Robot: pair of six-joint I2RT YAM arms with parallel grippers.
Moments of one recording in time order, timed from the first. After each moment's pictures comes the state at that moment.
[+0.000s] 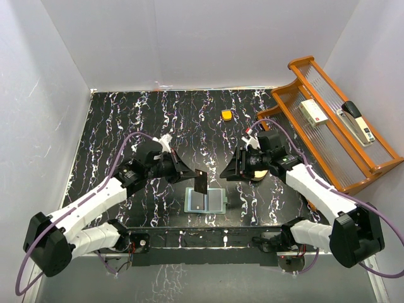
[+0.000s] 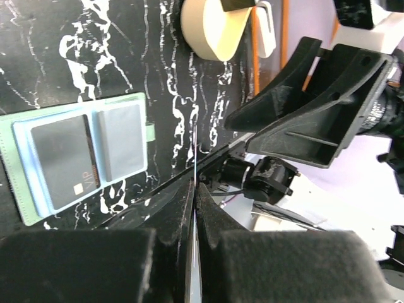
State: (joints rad) left arm -0.67 1.05 0.72 -0.25 0.35 -1.07; right arm 0.40 1.15 0.76 -0.39 -0.73 0.69
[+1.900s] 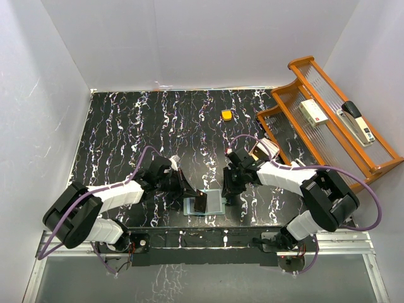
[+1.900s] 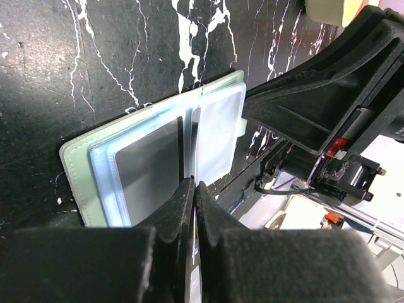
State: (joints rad) left arm -0.67 1.34 0.45 0.13 0.45 -1.03; right arm 0.64 1.49 0.72 -0.37 -0.28 0.58
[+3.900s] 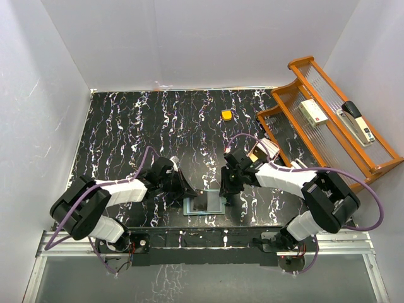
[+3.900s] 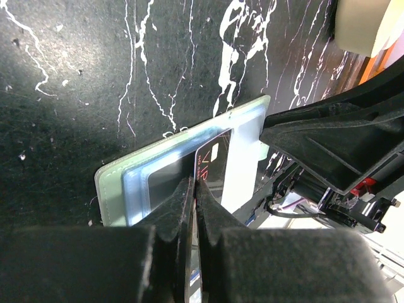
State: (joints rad) left arm -0.67 1.42 0.45 0.16 0.39 -1.05; right arm 0.69 1.48 0.73 -0.36 -0.21 0.63
